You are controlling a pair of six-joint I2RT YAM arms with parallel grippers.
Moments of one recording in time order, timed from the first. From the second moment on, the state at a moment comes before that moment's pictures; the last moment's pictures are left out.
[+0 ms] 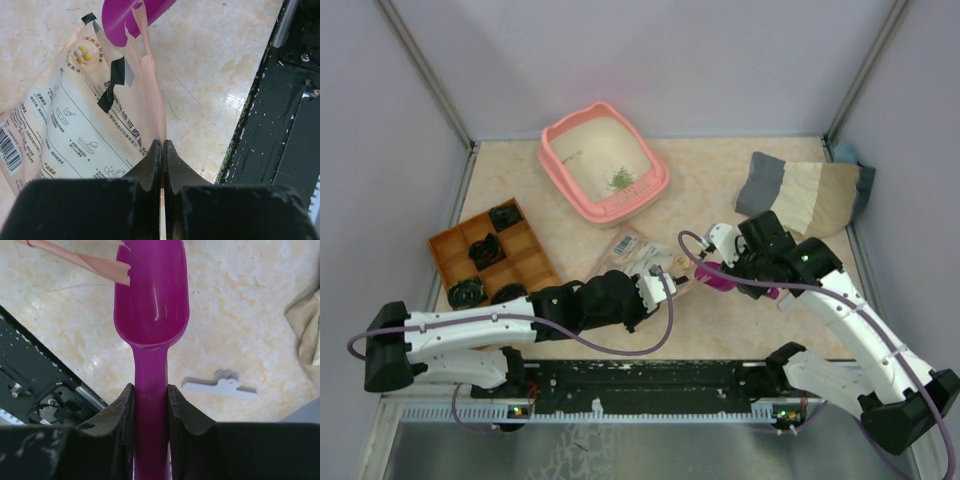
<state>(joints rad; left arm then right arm) -1.29 1.16 0.82 -0.19 -0.14 0.04 0.54 0.95 1.05 -1.17 -0.01 -0.44</state>
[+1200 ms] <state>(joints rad) -0.90 0.90 0.68 -0.14 -0.14 -0.30 0.54 1.15 0.90 -0.78 -0.11 -0.48</state>
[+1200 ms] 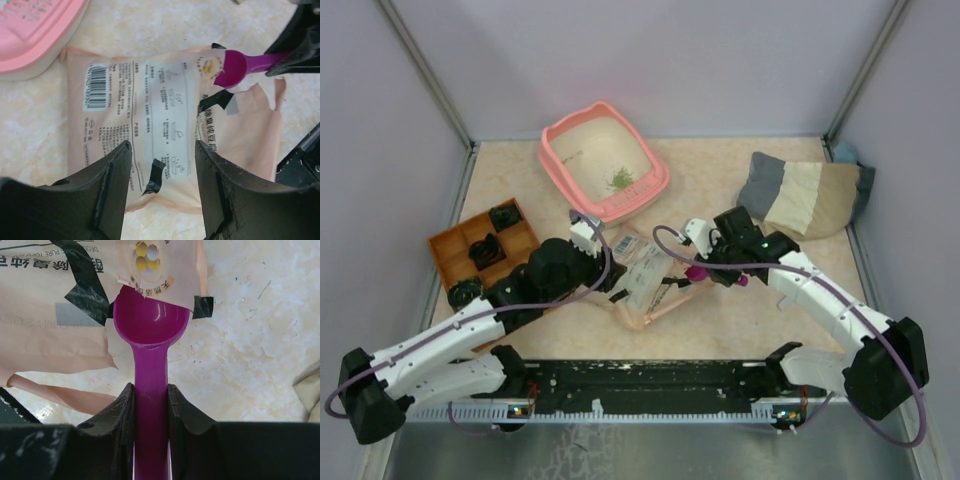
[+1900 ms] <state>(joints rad) -0.67 1.03 0.67 -0.20 0.03 -0.43 0.54 1.33 0.90 -0.61 -0.20 -0.52</state>
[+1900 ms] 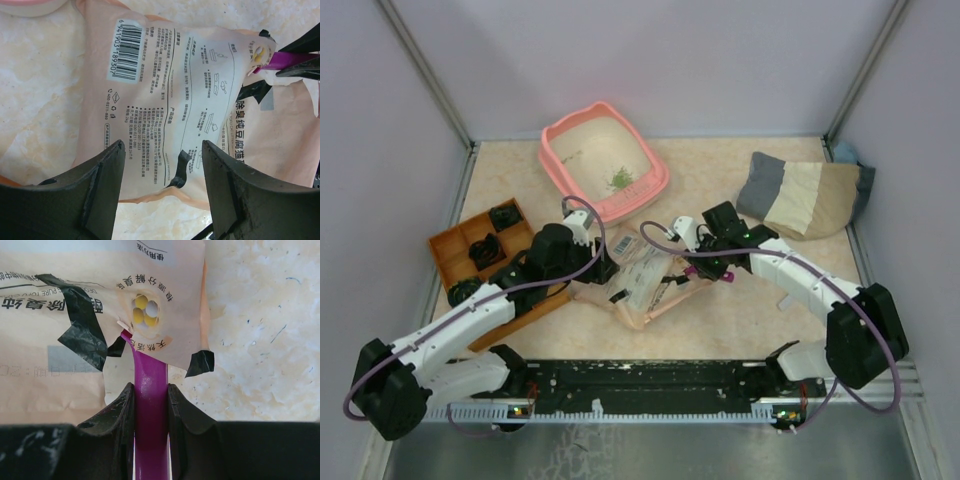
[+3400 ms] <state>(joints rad) -0.67 1.12 0.70 -0.21 0.12 -0.39 0.42 1.08 0.71 -0.44 -0.33 -0.41</state>
